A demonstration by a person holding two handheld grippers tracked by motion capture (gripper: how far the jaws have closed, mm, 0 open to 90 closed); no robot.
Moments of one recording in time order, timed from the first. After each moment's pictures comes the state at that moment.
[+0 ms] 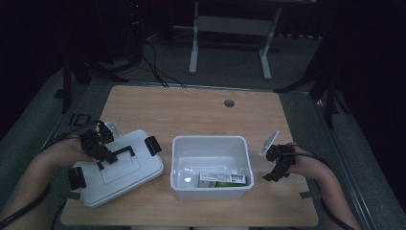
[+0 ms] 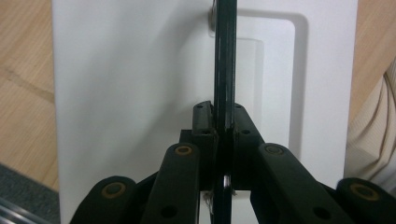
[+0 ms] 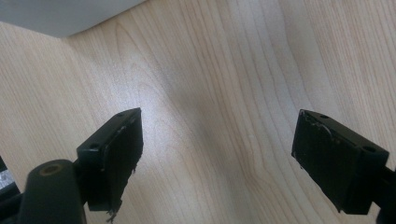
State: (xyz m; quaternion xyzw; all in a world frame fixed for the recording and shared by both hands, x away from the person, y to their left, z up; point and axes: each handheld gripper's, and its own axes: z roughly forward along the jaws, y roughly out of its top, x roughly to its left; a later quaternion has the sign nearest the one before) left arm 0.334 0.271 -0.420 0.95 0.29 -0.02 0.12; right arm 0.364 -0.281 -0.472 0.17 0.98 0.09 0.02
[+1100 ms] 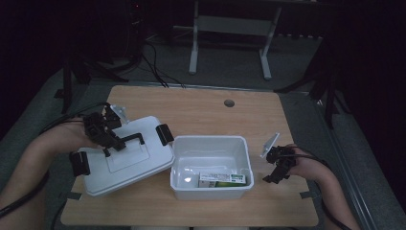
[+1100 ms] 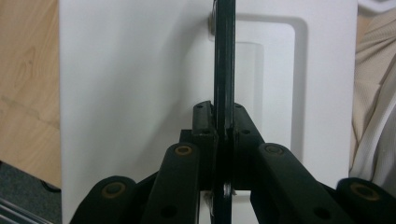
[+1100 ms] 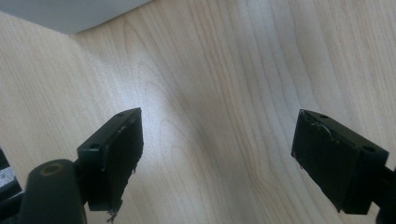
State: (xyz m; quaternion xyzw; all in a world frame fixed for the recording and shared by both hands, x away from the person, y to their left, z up) left arm 0.331 0.229 -0.341 0.96 0.25 0.02 0.13; right arm 0.360 -0.282 -0.475 0.16 0.98 0.09 0.02
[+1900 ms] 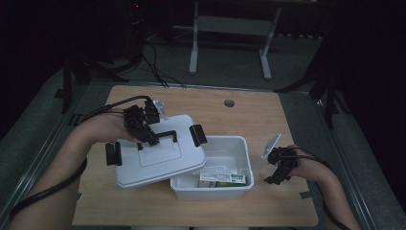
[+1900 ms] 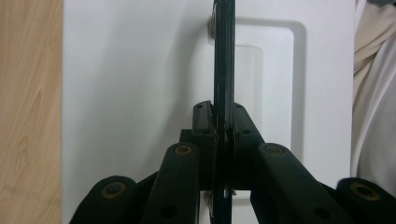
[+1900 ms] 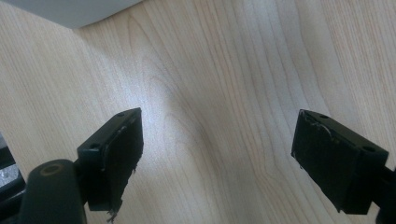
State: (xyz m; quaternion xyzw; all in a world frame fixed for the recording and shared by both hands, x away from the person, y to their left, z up) left arm 0.346 0.137 -0.322 0.97 0.17 0.01 0.14; right arm 0.357 -0.286 -0.475 0.16 0.98 0.09 0.02
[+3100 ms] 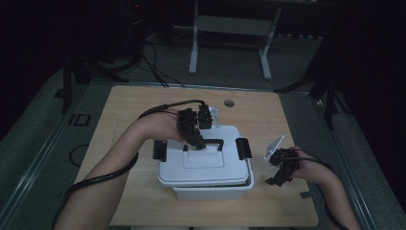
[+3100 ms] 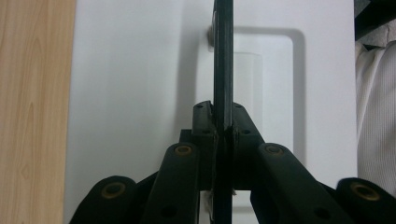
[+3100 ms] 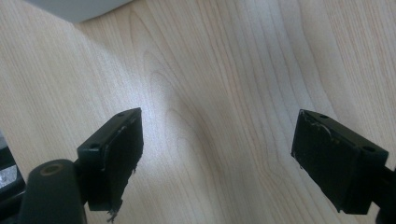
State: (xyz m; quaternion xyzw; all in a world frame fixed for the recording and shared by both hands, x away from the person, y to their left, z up) left arm 0.352 0.022 -0.323 0.98 0.05 0.00 0.17; right arm 0.353 -0.293 -0.477 0.17 0.98 0.11 0.02
